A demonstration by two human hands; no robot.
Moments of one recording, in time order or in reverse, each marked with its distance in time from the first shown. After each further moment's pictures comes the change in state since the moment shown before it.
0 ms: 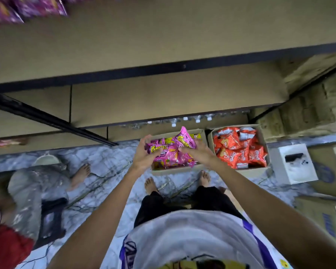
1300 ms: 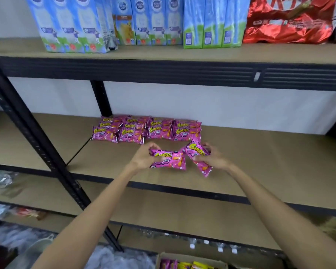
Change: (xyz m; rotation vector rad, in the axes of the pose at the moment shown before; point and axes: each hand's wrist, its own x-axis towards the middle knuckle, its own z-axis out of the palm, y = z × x) left_hand 0.057 0.279 -0.215 0.219 0.261 0.482; right_hand 0.059 -0.337 -0.110 -0.276 0.095 -0.691
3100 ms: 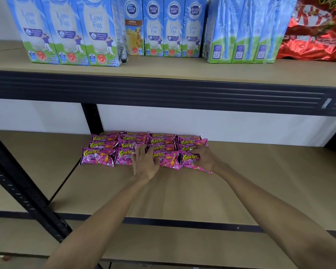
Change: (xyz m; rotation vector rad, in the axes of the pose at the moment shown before) left_hand 0.134 -0.066 -0.009 0.600 0.326 0.099; right_hand 0.139 -0.009 0.025 -0.646 0.124 -0.087
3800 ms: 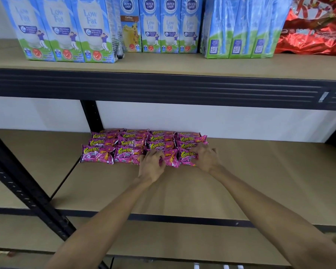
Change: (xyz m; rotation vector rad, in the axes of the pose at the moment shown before) left_hand -0.017 0.009 0.015 -0.145 0.027 0.188; right_hand -0.020 -0.010 0.008 -0.177 0.131 0.046
